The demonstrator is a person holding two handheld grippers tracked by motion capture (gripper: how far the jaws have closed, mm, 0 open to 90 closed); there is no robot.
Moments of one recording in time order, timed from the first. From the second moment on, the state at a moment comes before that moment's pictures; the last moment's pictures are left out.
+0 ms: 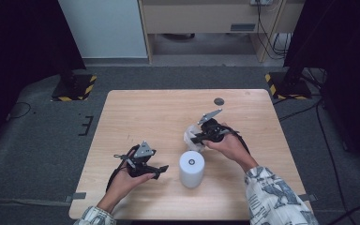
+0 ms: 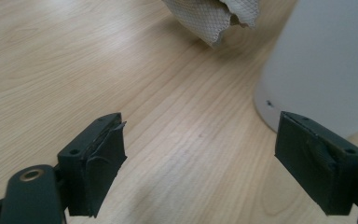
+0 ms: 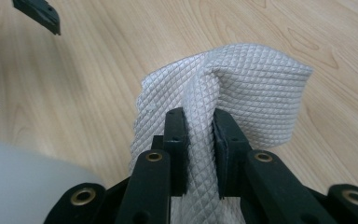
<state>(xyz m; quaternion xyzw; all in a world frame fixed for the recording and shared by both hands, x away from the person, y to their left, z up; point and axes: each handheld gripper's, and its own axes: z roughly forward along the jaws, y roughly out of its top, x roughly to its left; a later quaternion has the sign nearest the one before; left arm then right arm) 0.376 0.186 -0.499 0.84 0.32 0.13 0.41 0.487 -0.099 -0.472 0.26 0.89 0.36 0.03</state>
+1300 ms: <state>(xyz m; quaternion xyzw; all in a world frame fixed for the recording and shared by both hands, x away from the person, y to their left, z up) 0.430 0.176 -0.474 0.84 0.33 0.14 0.41 0.487 -0.107 -0.428 0.26 0.87 0.40 0.10</state>
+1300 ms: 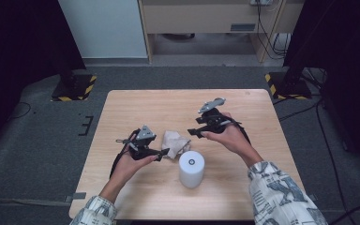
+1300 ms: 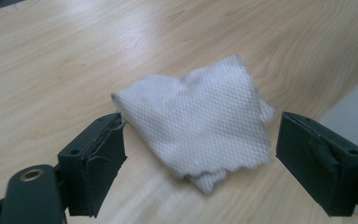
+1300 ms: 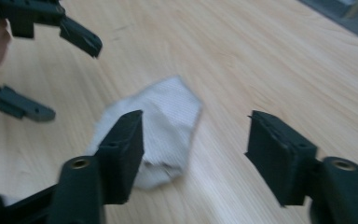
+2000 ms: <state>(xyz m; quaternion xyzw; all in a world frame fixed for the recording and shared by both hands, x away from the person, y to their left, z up) 0.481 0.127 -0.504 0.88 0.32 0.09 0.34 0.409 -0.200 -0.488 0.34 0.84 0.41 0.12</state>
